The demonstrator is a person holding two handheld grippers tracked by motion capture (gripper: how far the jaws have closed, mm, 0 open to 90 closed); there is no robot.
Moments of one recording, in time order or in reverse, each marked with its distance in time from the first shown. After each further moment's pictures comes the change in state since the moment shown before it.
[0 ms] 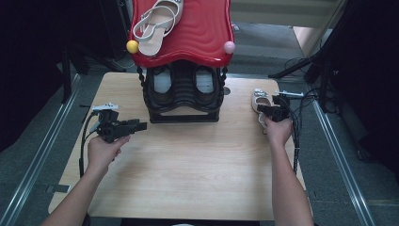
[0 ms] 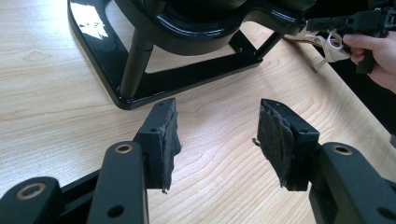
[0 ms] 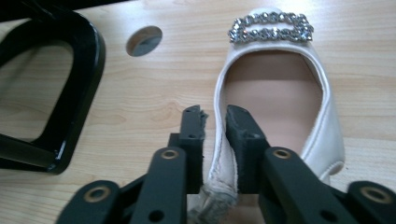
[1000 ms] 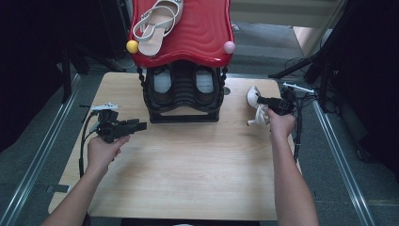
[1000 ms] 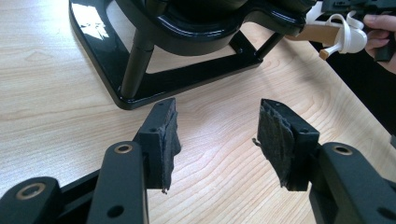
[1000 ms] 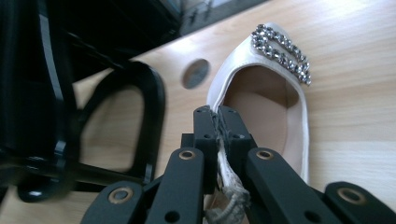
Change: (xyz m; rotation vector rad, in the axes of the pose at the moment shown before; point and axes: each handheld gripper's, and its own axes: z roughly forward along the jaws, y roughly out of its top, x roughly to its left) left arm 0.001 0.000 -0.002 -0.001 0.002 0.000; right arm 0.002 0.024 -0.020 -0.040 0.231 0.225
